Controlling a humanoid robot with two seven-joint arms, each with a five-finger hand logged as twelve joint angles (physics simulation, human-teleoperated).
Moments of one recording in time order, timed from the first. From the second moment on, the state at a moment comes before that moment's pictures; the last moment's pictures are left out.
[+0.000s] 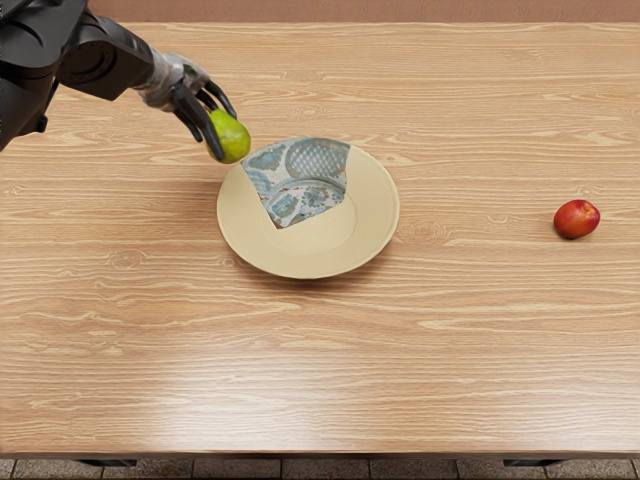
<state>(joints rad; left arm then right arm) -1.51 0.08 -0.01 -0.22 0.38 -0.62 0.52 0.05 0.00 0.12 0.13 0.07 0.07 -0.44</state>
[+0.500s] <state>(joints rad) -1.54 0.00 -0.07 -0.25 0.32 -0.62 0.59 0.05 0.00 0.11 0.13 0.07 0.07 -0.44</state>
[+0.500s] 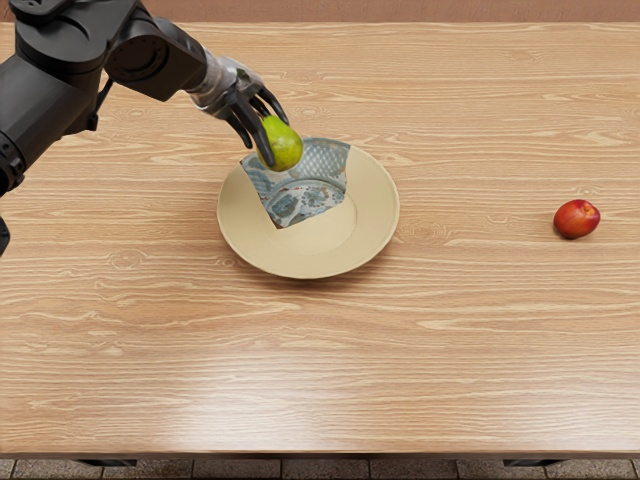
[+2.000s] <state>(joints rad) -1.43 0.13 -0.17 -0.56 0.09 -0.61 0.61 0.05 0.00 0.11 0.13 0.07 0.07 -0.44</state>
